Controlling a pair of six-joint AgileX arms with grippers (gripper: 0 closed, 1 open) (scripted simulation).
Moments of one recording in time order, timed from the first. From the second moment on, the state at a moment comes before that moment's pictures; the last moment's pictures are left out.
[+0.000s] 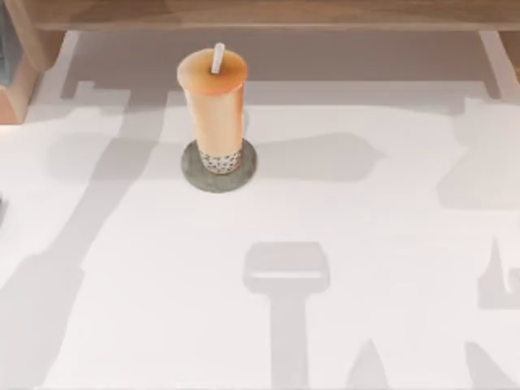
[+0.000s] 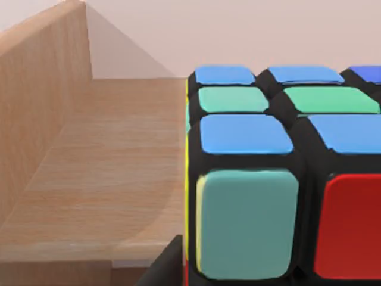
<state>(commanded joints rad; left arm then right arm) -0.33 1.52 1.44 0.06 -0.26 0.01 0.00 0.00 0.00 0.00 0.00 0.00</state>
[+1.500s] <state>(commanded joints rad) -0.26 1.91 1.85 0.06 -0.21 0.01 0.00 0.00 0.00 0.00 0.00 0.00</state>
